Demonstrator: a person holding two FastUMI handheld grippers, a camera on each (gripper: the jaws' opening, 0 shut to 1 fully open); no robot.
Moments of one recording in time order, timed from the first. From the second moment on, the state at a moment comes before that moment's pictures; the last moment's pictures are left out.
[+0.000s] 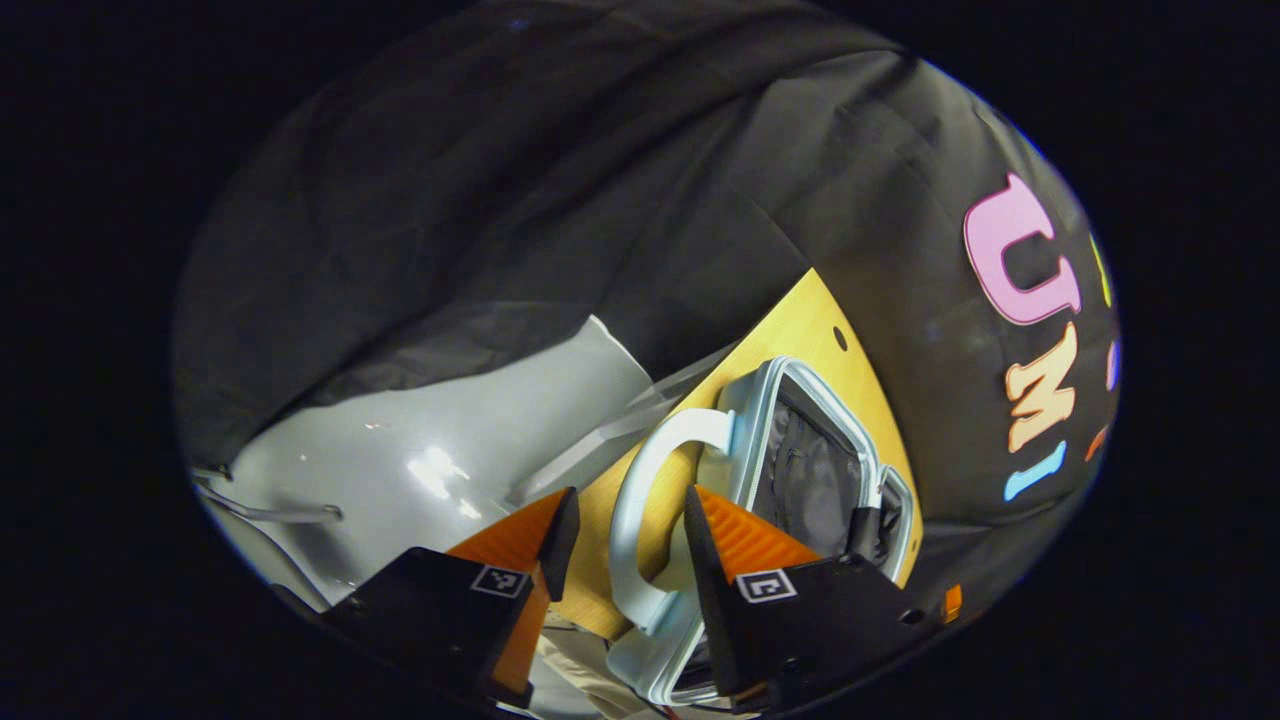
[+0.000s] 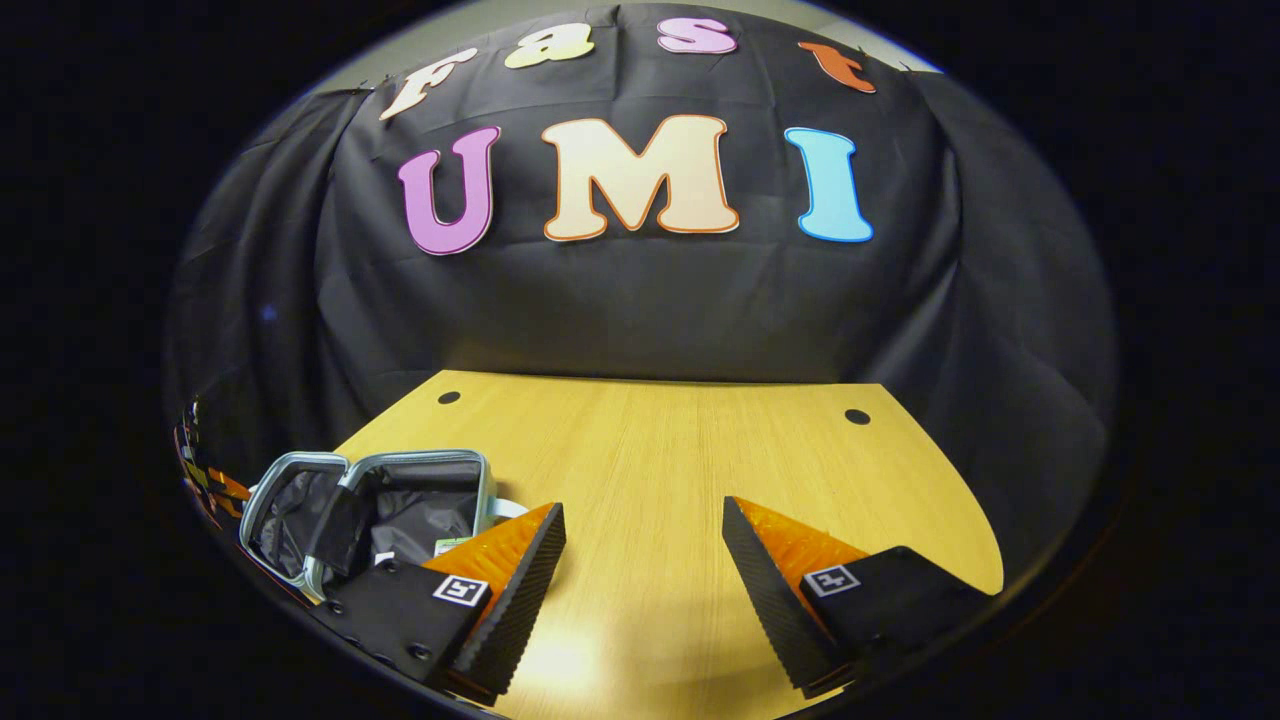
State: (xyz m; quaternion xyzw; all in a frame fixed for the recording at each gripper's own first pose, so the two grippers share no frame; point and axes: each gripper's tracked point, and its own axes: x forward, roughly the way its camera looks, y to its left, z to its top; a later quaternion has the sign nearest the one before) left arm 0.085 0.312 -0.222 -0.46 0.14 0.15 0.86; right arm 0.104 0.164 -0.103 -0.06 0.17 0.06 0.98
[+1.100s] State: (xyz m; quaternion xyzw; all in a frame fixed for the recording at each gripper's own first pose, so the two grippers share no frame) left arm 0.042 0.246 -0.094 -0.36 0.15 0.15 0.91; right arm 0.100 0.149 -0.138 -0.06 0.22 0.08 0.97
